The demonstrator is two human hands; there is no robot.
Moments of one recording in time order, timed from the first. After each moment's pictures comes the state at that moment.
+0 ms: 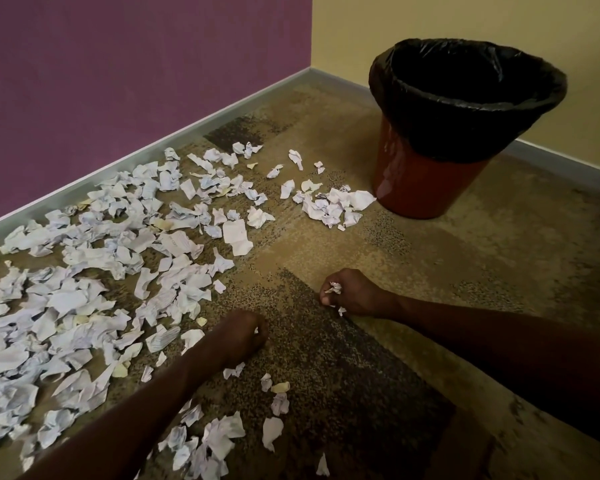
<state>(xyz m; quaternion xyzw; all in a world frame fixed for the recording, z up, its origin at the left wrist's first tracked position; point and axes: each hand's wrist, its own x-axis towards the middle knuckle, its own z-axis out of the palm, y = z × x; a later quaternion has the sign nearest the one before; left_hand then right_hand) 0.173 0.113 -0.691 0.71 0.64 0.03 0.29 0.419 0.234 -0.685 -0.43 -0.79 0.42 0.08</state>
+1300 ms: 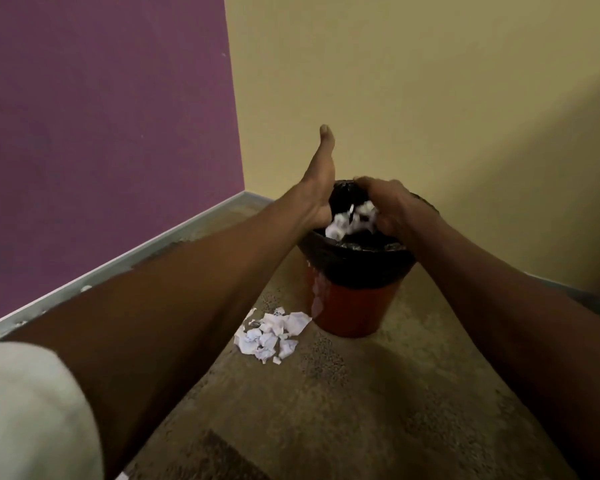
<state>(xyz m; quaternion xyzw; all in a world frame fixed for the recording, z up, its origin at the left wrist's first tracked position) 0.404 0.396 -0.350 0.38 0.44 0.45 0.68 0.517 0.445 -0.393 -0.60 -0.40 0.46 0.51</state>
